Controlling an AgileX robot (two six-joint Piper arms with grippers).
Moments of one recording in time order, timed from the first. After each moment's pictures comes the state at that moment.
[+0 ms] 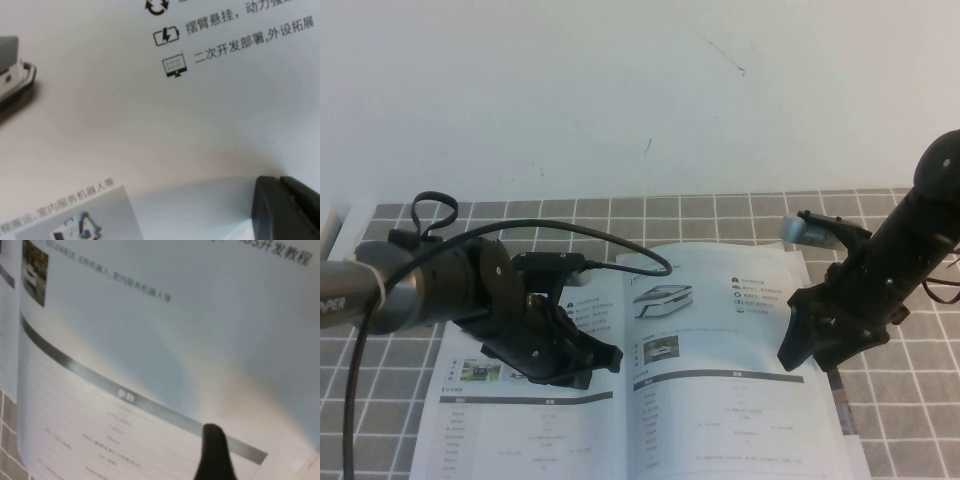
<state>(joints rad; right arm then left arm) 0.22 2.07 -1.41 0.58 1.13 -0.44 -0.41 1.89 -1.08 -0.46 0.53 0.20</state>
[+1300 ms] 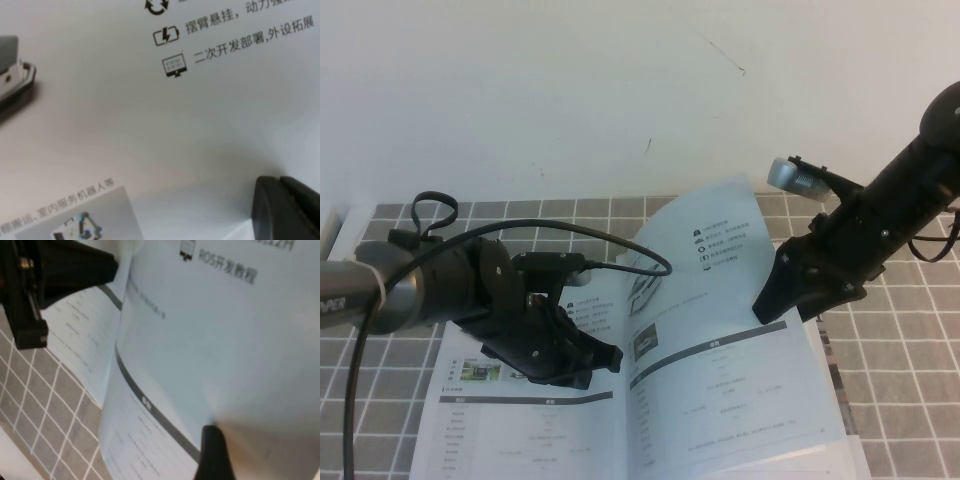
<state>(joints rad) 0.22 2.06 -1.55 0.70 1.26 -0.52 -0.41 1.89 -1.08 -0.46 0.53 0.20</state>
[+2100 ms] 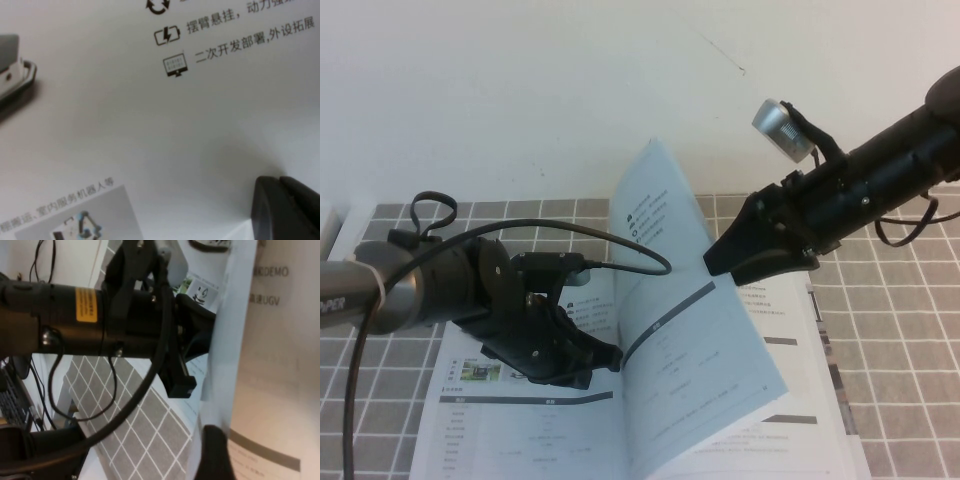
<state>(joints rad) 0.25 2.01 -1.56 0.99 1.26 -0.59 -0.41 1.89 -1.08 -0.47 0.53 0.20</state>
